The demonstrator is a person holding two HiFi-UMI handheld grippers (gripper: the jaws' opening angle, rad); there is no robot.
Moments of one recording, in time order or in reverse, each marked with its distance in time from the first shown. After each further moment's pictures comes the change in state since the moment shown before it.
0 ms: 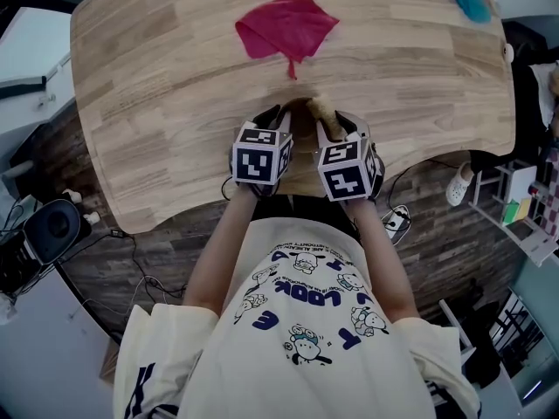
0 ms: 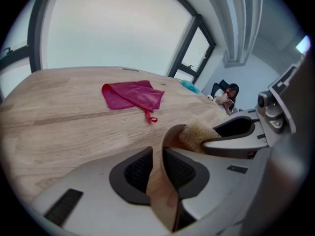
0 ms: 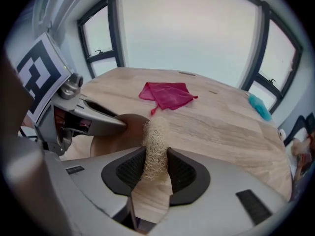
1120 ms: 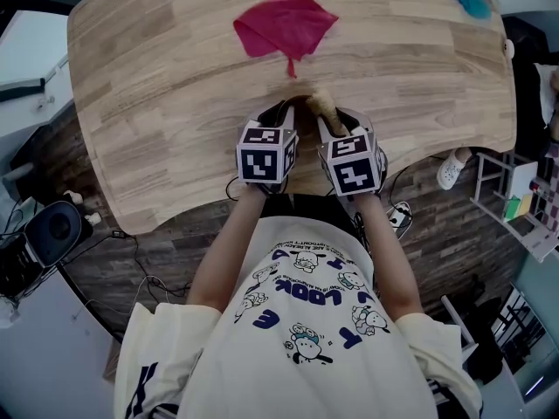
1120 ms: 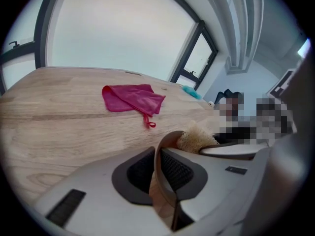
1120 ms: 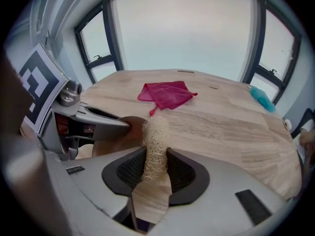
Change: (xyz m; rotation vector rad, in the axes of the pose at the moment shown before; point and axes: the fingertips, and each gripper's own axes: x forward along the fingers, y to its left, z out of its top) left arm 0.006 -0.006 0.008 -0.048 -0.064 -0.002; right arm 0.004 -0.001 0.000 0.058 -0.010 0.060
